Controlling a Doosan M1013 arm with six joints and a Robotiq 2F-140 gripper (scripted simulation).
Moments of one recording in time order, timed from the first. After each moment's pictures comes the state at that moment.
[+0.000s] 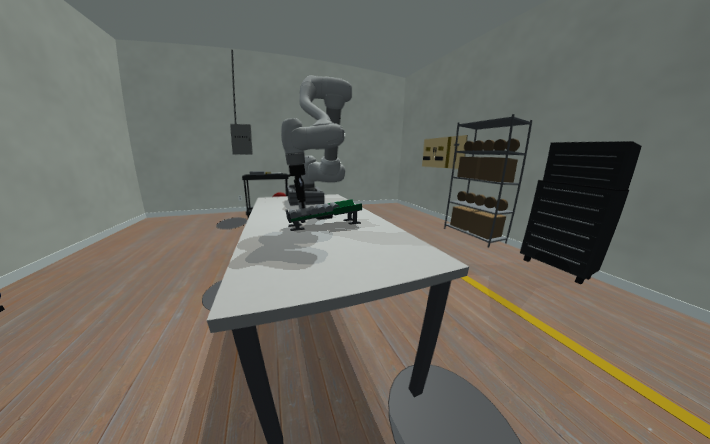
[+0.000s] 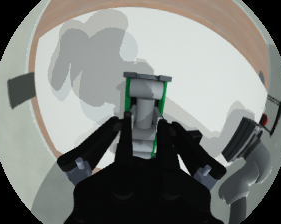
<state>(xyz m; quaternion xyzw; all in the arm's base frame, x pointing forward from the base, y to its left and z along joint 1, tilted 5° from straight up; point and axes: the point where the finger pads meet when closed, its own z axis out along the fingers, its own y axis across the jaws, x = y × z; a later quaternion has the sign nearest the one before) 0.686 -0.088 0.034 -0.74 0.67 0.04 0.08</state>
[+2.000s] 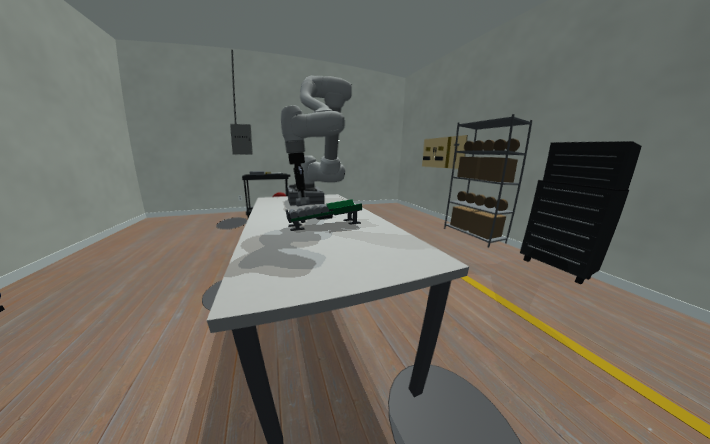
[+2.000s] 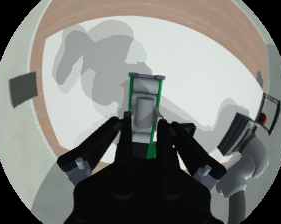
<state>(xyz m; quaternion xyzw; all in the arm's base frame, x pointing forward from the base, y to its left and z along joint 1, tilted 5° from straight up) 0.682 -0.091 0.089 -0.74 0.67 0.04 0.08</state>
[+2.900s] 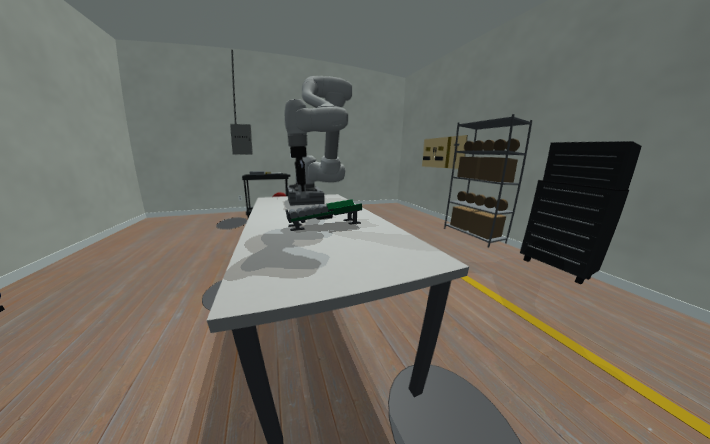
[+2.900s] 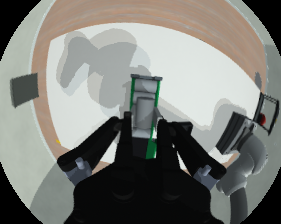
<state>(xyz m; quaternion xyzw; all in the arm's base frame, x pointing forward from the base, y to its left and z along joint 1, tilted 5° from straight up) 0.680 -0.092 0.118 -0.74 0.67 0.02 0.06</state>
